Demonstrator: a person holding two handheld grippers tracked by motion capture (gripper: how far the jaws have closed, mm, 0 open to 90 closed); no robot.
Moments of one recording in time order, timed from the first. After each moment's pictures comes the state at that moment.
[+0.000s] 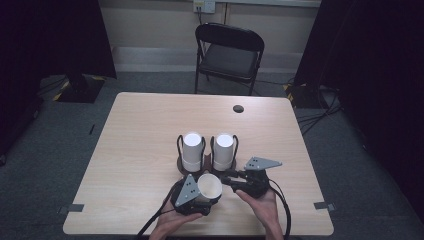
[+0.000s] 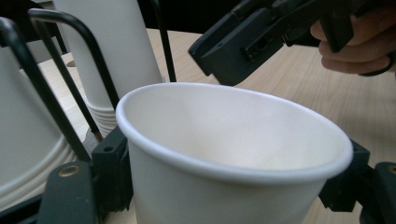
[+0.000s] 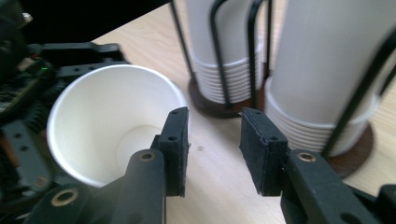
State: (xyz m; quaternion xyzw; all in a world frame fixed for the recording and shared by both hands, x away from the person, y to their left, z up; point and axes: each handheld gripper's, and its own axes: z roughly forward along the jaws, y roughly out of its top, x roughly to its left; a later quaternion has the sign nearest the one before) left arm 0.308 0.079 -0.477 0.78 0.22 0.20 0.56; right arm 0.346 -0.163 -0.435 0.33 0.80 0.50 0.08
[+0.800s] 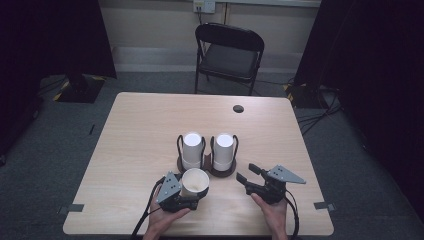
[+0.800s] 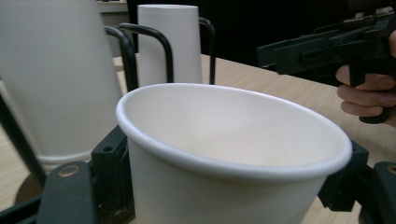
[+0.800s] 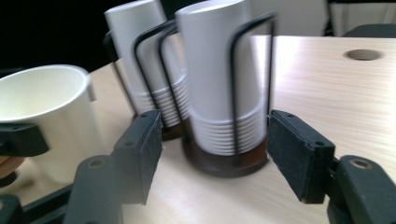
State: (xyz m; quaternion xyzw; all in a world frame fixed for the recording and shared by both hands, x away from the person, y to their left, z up) left arm 0.310 0.117 -0.475 0.73 0.27 0.21 0.60; right arm 0.332 -0.209 -0.460 0.39 0.69 0.57 0.19
